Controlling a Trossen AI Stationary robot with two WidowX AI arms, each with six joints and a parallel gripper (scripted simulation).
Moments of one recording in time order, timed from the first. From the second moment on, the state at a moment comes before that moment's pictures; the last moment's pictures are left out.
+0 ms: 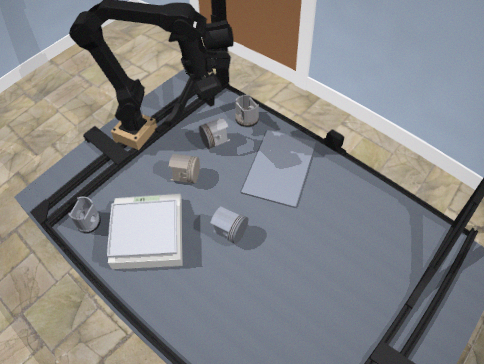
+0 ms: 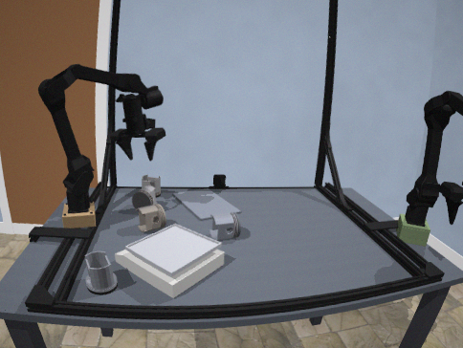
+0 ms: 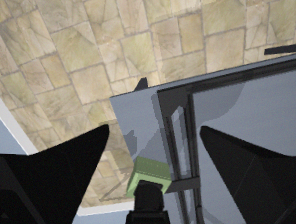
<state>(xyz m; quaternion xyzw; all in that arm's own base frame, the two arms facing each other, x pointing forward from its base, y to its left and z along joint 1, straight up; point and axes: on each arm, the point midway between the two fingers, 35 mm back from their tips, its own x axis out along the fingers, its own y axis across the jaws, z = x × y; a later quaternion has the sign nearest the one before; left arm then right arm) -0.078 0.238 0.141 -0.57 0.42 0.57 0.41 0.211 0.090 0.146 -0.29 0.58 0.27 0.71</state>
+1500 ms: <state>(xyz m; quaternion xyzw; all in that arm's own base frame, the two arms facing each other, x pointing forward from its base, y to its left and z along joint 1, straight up) -0.078 0.238 0.141 -0.57 0.42 0.57 0.41 0.232 0.050 0.143 -0.05 0.71 0.05 0.70</state>
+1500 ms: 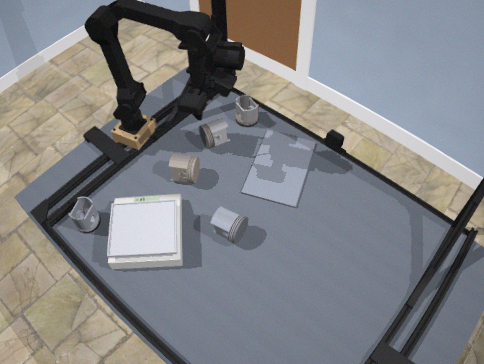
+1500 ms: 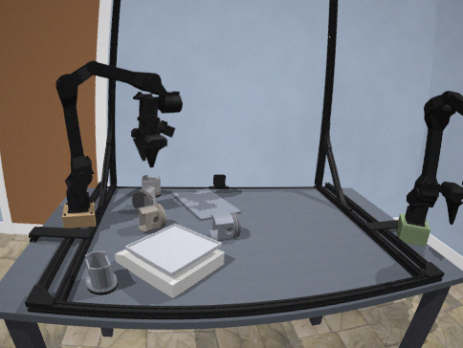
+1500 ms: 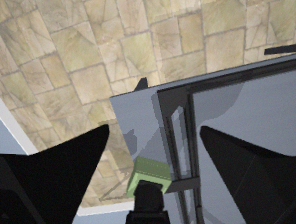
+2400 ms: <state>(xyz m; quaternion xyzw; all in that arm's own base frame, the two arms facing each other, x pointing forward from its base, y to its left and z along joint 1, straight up) -0.078 0.238 0.141 -0.57 0.42 0.57 0.41 0.250 -0.063 0.144 0.11 0.70 -0.12 0.70</state>
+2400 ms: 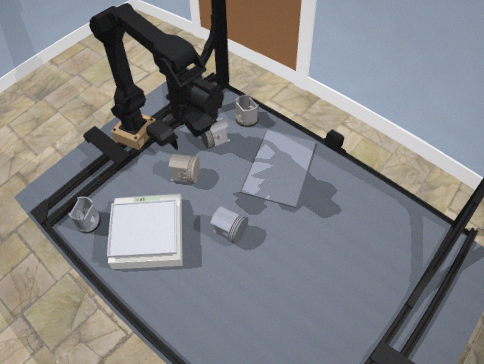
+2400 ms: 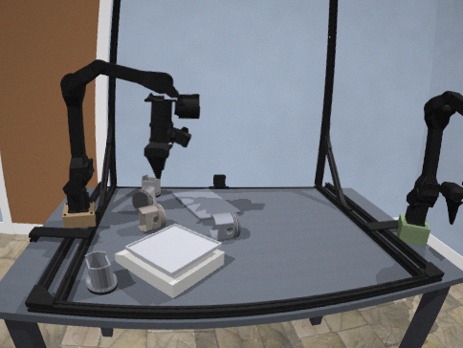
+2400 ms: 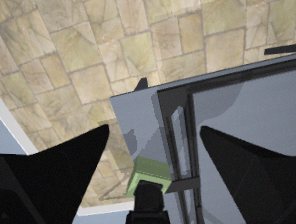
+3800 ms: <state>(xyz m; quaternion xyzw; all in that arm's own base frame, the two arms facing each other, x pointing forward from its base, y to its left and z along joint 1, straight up) -0.078 0.238 0.141 -0.57 0.42 0.57 0.41 0.180 -0.225 0.142 0.31 0.63 -0.32 0.63</state>
